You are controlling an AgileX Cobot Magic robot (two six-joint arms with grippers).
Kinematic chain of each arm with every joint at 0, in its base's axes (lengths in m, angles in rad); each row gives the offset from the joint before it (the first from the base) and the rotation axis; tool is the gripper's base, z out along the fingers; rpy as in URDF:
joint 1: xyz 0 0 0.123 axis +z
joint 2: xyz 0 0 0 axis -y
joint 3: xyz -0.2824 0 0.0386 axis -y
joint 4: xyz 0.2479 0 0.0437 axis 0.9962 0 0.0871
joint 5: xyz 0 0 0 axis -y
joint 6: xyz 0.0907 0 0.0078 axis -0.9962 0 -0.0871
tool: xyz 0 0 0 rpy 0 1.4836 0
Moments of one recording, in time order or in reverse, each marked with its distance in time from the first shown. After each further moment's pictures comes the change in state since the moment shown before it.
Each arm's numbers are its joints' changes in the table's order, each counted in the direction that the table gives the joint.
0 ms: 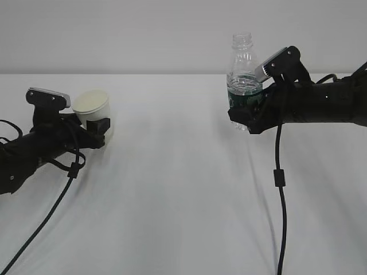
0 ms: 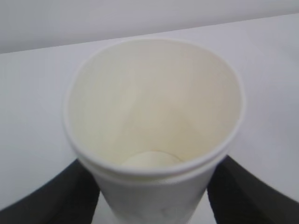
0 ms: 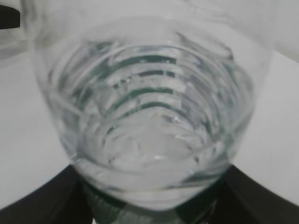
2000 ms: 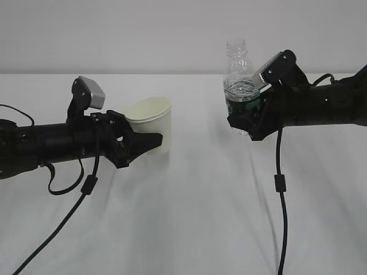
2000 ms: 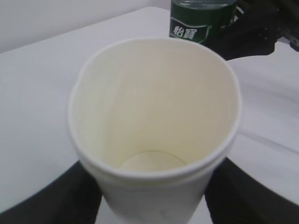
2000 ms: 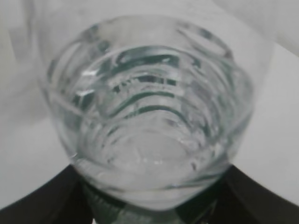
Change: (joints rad) left arm -0.063 0.131 0.009 0.760 0.060 0.406; right arm 0.000 0.000 0.000 -0.083 0.002 -0.001
